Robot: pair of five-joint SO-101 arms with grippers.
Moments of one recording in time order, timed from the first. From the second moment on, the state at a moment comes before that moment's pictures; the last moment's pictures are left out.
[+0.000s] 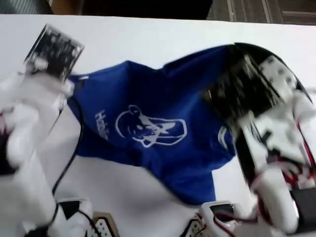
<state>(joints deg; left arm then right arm) -13.1 -35.6 -18.9 101.4 -33.4 -11.3 -33.8 -36.7 87.8 44.4</state>
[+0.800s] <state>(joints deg) -13.2 -59.7 -19.1 101.4 -37.1 -11.1 -53.7 -38.4 71.1 48.9</state>
